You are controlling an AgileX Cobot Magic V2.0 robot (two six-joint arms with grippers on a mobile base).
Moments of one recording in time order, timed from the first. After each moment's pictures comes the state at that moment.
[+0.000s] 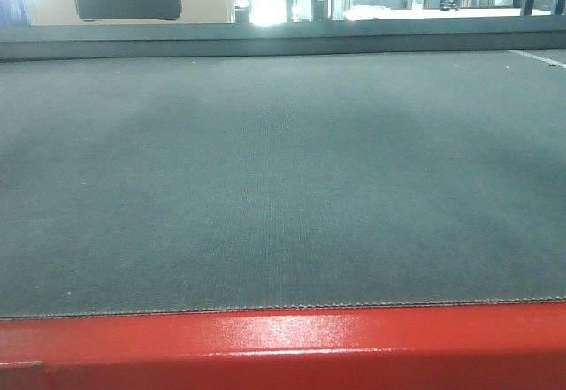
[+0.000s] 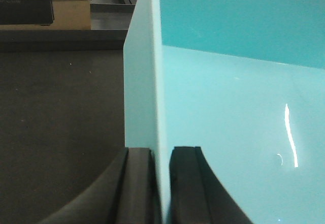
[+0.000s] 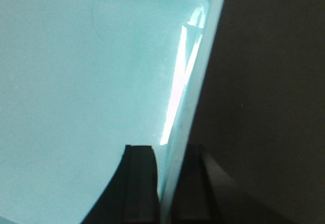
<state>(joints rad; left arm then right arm) -0.25 1.38 -1.72 -0.04 0.74 -0.09 0.19 1.43 -1.75 0.16 0.99 0.08</state>
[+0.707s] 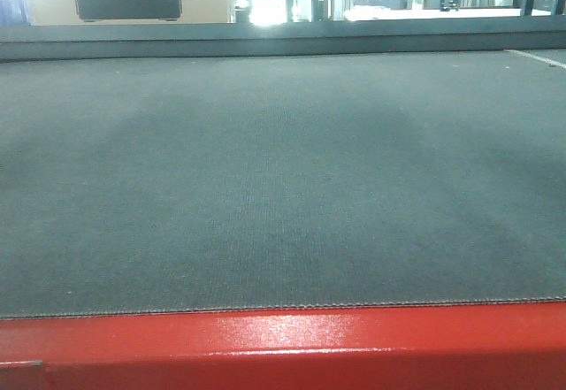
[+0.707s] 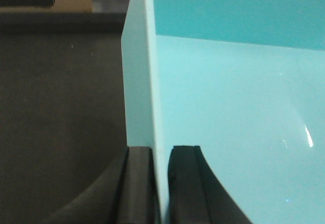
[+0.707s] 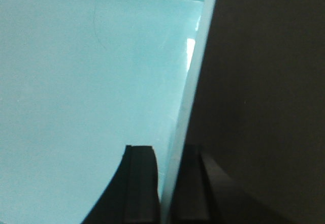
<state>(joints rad) -0.25 1.38 -1.71 -0.04 0.85 -0.09 0.19 1.43 -1.75 0.17 1.01 0.08</state>
